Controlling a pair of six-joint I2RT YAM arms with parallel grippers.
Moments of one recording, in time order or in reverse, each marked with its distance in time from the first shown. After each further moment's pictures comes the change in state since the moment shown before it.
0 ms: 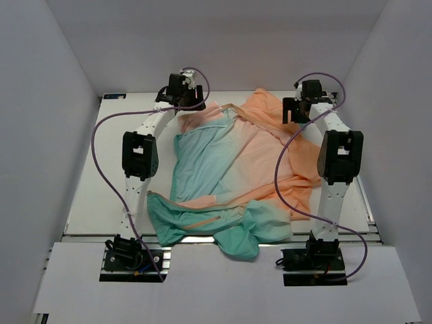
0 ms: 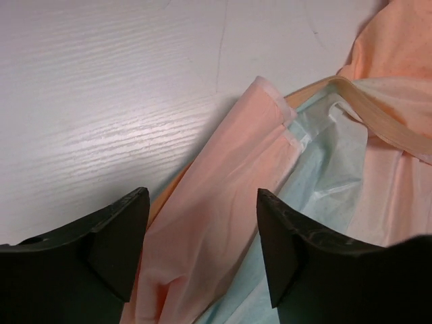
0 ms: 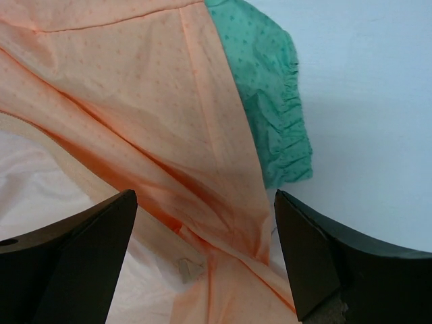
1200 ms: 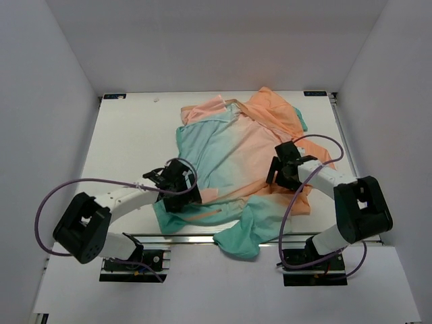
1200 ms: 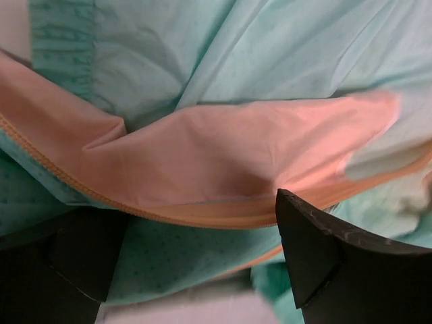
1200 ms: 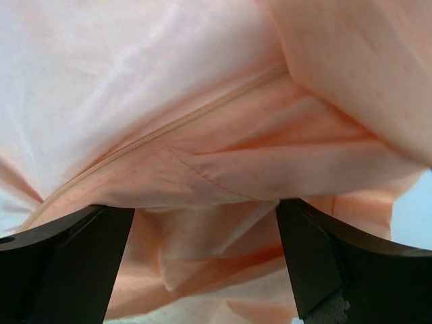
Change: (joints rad) left arm -0.354 -1.127 -1.586 -0.036 -0.201 -0.675; right arm 0.335 -0.678 -1.043 0.056 0.262 0.629
